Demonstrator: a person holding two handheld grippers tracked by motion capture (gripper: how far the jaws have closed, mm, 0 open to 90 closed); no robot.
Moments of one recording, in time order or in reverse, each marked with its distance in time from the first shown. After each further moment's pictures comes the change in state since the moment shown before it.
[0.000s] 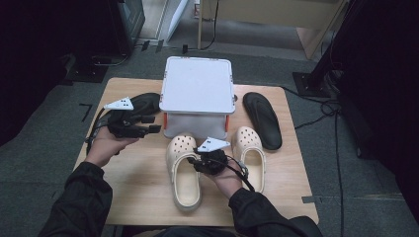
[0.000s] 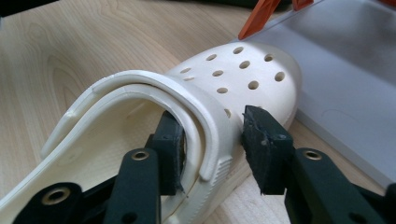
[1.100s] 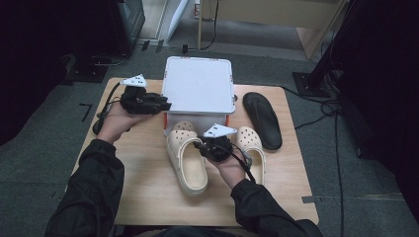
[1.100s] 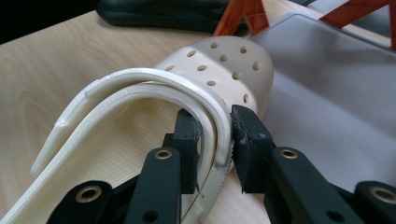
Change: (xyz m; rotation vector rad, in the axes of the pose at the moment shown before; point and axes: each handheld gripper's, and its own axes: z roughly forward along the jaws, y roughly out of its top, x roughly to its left) left arm 0.022 0.057 0.031 0.016 0.025 0.075; right arm -0.028 0.027 -0.008 -0.031 -0.067 0.055
